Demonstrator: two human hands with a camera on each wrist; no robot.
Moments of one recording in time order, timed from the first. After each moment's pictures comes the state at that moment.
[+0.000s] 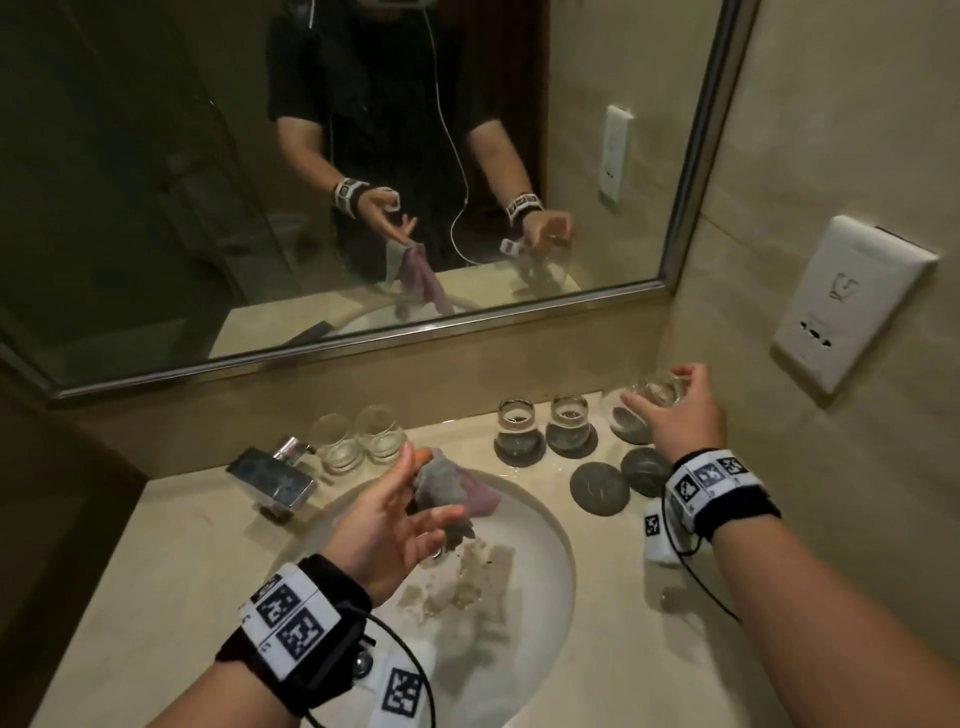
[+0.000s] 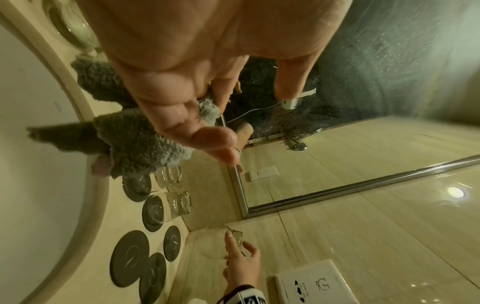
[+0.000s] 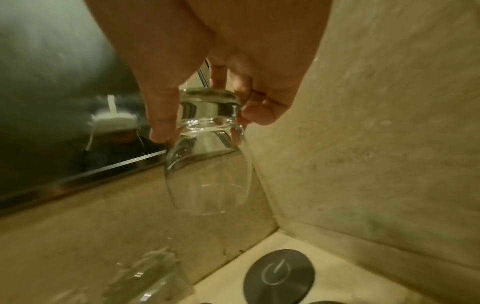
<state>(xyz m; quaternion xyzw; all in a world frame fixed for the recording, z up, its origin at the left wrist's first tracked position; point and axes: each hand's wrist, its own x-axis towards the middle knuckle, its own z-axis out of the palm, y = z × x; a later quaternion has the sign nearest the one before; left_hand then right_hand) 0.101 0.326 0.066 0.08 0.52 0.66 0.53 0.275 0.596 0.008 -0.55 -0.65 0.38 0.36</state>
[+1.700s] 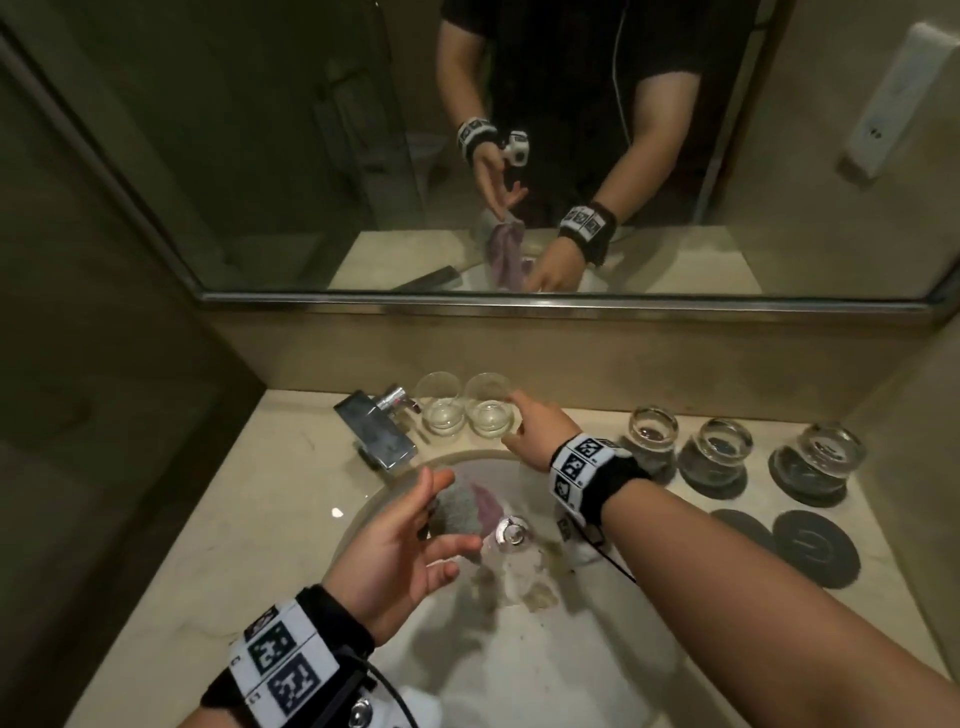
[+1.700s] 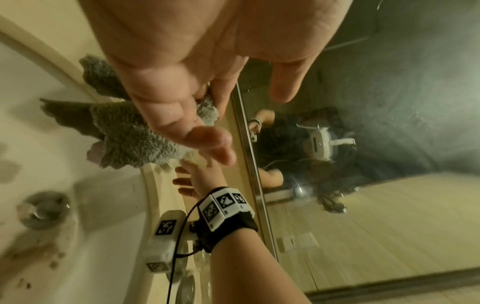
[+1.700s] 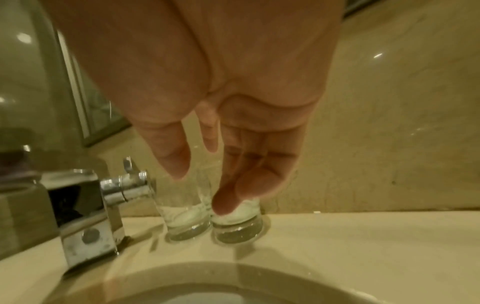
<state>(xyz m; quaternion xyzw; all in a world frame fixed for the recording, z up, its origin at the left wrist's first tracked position) 0.048 0.281 0.033 -0.05 0.54 0.70 0.46 0.019 0.508 -0.056 -0.20 -0.93 0.30 -0.06</state>
